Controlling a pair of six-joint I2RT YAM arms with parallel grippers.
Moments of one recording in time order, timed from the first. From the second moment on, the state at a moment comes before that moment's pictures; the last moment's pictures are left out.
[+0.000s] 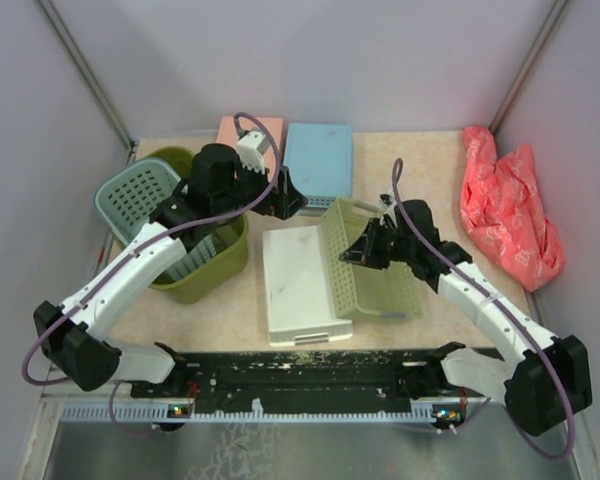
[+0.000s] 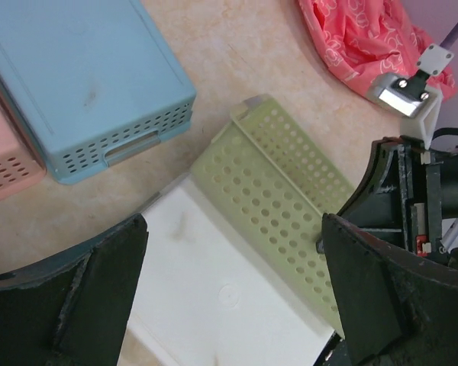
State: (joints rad) left arm -0.62 1.35 1.33 -0.34 0.20 -0.29; right arm 0.44 1.08 0.81 -0.42 -0.38 0.70
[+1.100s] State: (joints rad) left arm -0.61 1.34 1.38 -0.35 0.18 -0.29; right arm 0.14 0.96 0.43 0.25 -0.81 1.21
